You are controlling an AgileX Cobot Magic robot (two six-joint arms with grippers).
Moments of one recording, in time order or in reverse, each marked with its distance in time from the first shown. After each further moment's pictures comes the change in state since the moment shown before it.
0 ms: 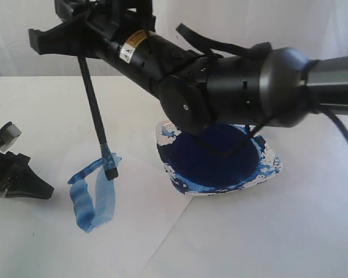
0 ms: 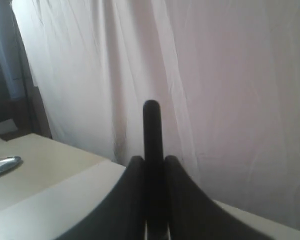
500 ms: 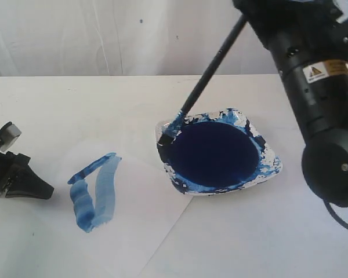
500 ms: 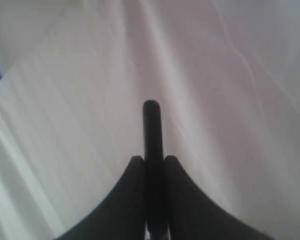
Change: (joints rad) left arm 0.000 0.000 0.000 0.000 0.000 0.000; right arm -0.152 -0.397 0.600 0.482 -0.582 0.039
